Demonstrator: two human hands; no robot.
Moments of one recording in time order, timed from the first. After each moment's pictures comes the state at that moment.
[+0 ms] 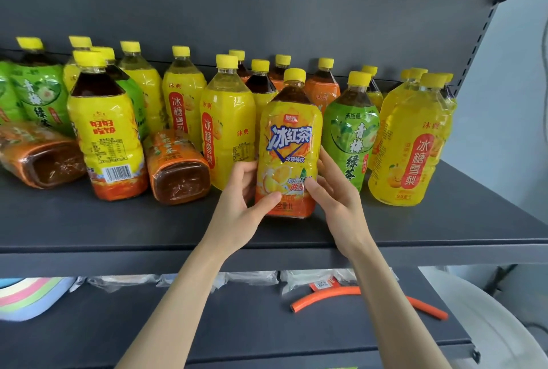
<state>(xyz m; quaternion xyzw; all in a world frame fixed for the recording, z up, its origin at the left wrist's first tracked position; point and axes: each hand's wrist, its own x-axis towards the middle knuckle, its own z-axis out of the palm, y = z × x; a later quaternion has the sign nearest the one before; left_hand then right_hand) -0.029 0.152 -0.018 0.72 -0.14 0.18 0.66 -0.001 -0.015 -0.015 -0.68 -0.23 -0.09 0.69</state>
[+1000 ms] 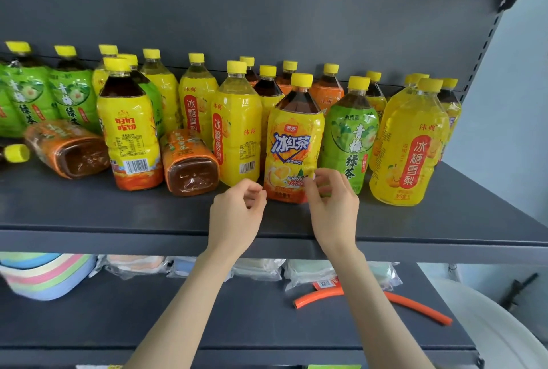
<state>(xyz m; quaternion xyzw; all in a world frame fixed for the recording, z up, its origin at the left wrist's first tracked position) -0.045 0.146 -0.030 0.85 0.02 0.32 0.42 -0.007 0.000 -0.027 -0.81 -0.11 -0.32 0.49</state>
